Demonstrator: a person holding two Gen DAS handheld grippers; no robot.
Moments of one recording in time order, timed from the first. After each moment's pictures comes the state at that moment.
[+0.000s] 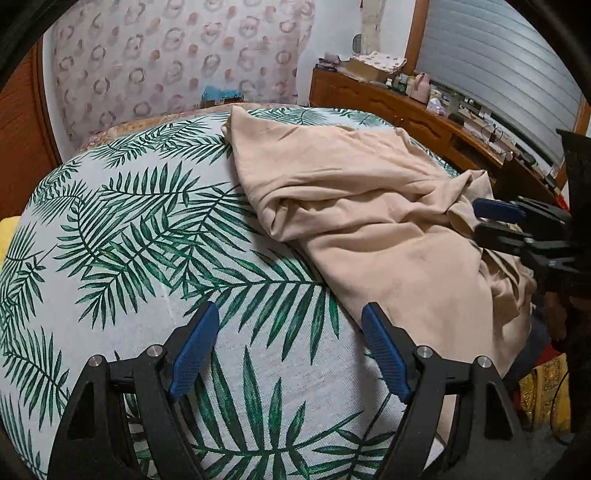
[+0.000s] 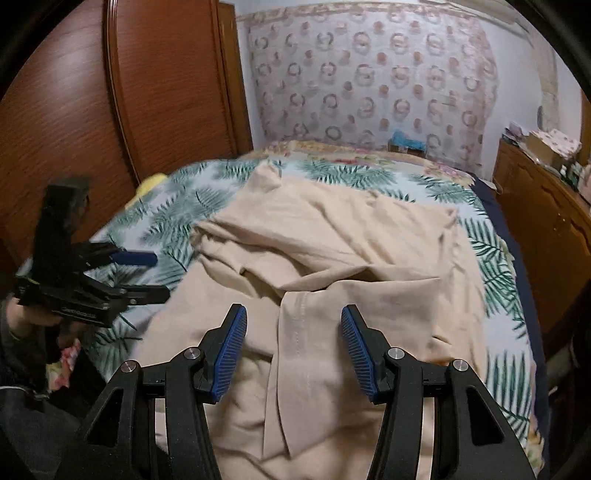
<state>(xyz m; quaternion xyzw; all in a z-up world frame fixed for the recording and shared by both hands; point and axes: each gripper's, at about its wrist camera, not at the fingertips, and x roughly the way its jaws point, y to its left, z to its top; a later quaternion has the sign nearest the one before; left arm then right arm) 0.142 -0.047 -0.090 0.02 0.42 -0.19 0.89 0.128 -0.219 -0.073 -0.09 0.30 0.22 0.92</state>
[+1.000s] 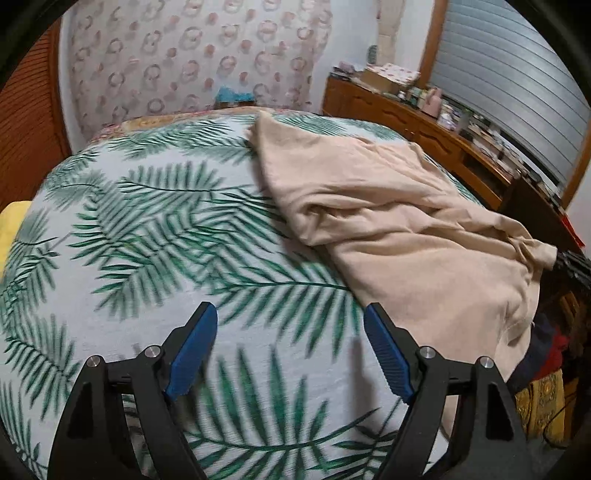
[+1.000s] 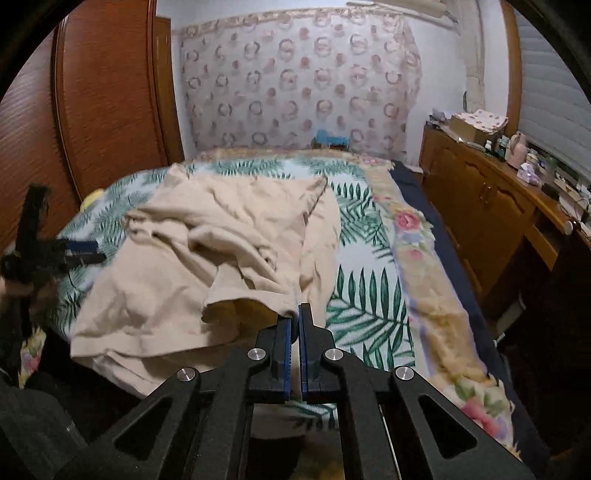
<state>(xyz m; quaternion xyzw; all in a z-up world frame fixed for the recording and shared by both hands) 0.142 -0.023 -0.084 -0.01 0.41 -0.17 0.90 0.053 -0.289 -0.072 -0.07 0.28 0.10 0.95</state>
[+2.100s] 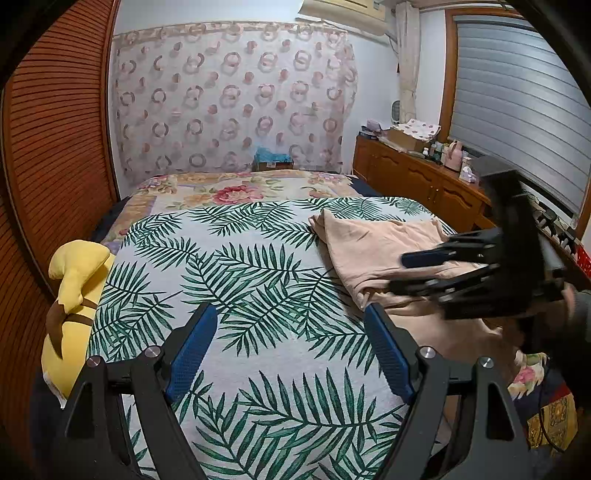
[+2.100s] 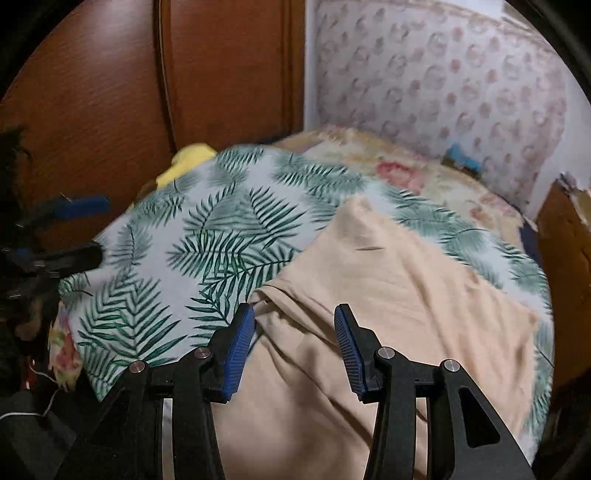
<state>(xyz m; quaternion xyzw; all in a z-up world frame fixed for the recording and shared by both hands) 0.105 0.041 -0.018 -0.01 0.30 -0.12 0.95 0.192 -0.085 -0.024 -0.18 0.33 0.31 0.87</state>
